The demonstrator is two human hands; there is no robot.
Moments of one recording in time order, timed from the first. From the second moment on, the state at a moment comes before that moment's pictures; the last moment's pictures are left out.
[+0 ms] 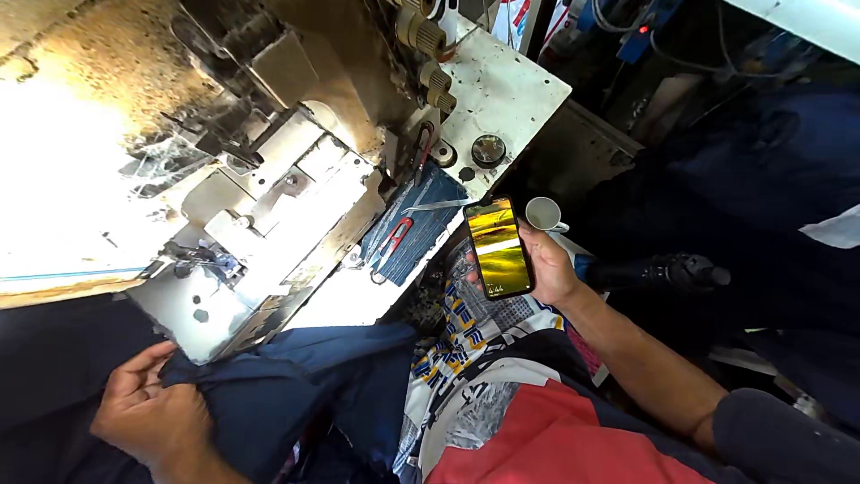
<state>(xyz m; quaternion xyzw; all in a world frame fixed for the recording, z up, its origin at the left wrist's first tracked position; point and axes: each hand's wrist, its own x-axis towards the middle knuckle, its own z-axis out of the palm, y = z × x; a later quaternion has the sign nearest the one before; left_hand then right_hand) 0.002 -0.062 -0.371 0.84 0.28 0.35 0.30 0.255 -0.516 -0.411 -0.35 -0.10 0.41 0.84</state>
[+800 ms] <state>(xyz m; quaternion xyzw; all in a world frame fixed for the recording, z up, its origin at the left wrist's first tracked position) 0.003 -0.062 -0.372 0.84 0.28 0.36 0.31 0.248 -0.523 -0.420 -0.38 -0.05 0.40 0.83</state>
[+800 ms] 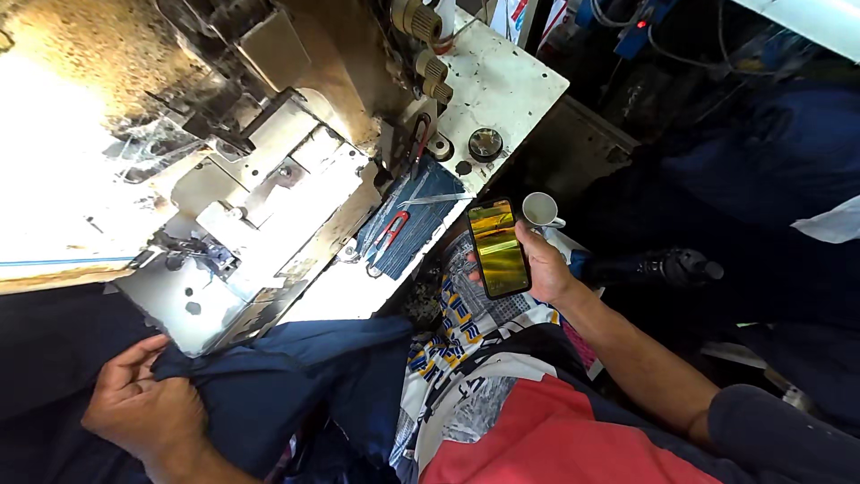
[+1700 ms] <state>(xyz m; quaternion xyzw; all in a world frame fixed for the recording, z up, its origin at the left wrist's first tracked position) 0.000 -0.056 -0.377 0.84 0.26 0.36 0.31 0.246 -0.529 -0.405 -0.40 -0.08 0.36 0.84</state>
